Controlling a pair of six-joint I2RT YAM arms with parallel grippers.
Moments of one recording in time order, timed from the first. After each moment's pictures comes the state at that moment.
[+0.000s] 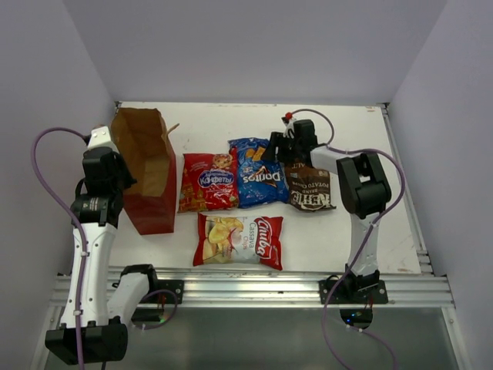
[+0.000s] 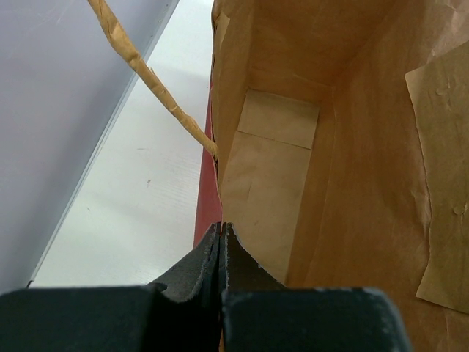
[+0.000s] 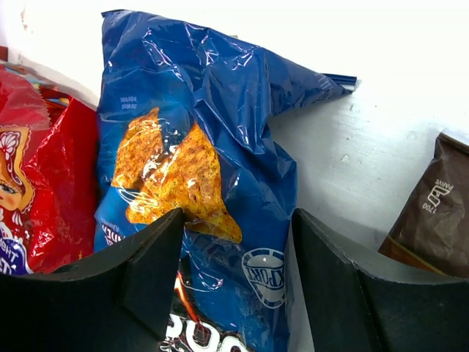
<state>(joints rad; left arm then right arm) 0.09 0.86 1.00 -0.67 -0.22 -0.20 0.31 2.11 1.35 0.07 -0.40 0.39</state>
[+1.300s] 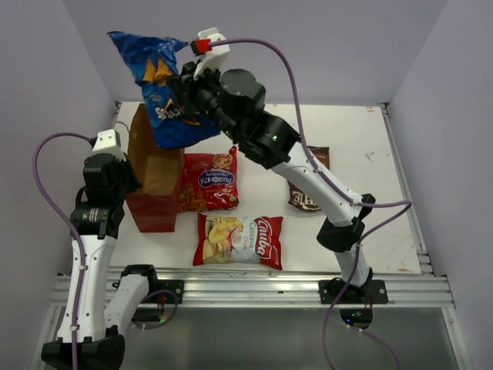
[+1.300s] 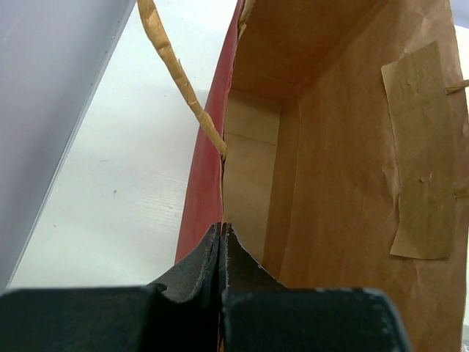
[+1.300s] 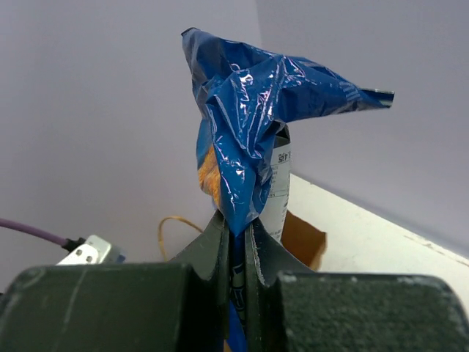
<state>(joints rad) 0.04 0.78 0.98 -0.67 -0.14 -0.20 1.00 2.02 2.60 -0.42 0.28 0.16</state>
